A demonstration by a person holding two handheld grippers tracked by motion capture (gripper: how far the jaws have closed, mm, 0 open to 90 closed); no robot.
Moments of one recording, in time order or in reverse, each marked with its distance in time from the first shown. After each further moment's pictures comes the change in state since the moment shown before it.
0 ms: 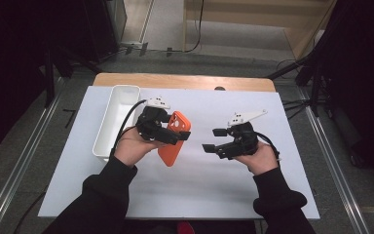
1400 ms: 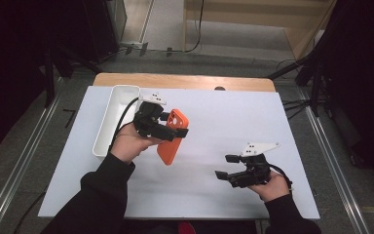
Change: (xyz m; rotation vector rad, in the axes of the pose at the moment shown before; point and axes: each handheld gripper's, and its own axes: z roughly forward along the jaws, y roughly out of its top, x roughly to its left) left arm 0.010 0.003 -0.006 -0.009 -0.055 -0.022; right arm 0.015 -0.083 -0.013 0.018 -0.030 0.052
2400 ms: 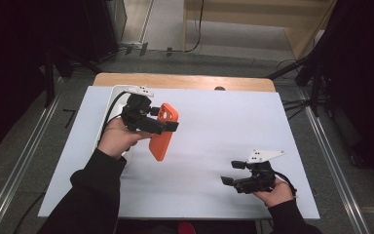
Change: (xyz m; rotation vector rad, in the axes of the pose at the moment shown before) left arm 0.015 0.005 -0.029 -0.012 -0.008 -0.040; right arm -0.007 -0.026 -0.003 0.004 -0.027 0.028
